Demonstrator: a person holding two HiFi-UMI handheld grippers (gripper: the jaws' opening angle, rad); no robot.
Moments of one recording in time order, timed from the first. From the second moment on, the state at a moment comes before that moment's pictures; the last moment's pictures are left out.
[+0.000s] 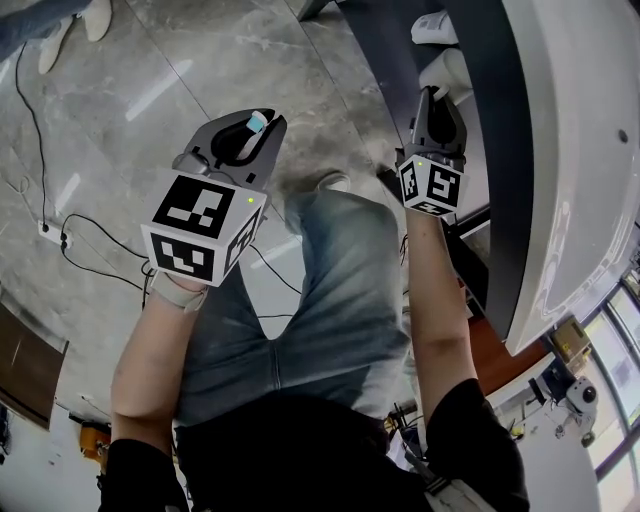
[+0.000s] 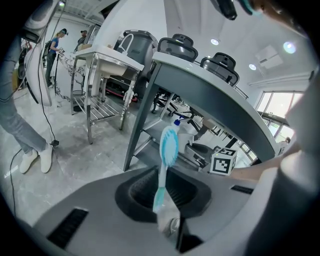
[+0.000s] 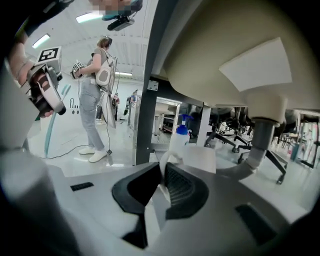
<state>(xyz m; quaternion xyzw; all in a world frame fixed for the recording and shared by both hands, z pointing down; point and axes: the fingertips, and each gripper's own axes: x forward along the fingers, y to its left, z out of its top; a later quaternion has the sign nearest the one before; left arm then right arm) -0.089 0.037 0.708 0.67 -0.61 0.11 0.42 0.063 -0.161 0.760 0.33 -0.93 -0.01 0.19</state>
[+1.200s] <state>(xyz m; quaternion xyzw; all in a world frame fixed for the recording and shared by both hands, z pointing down) -0.100 0.054 0.707 0.66 -0.60 0.10 0.44 0.074 -0.165 0.825 0.38 -0.87 -0.02 0.33</state>
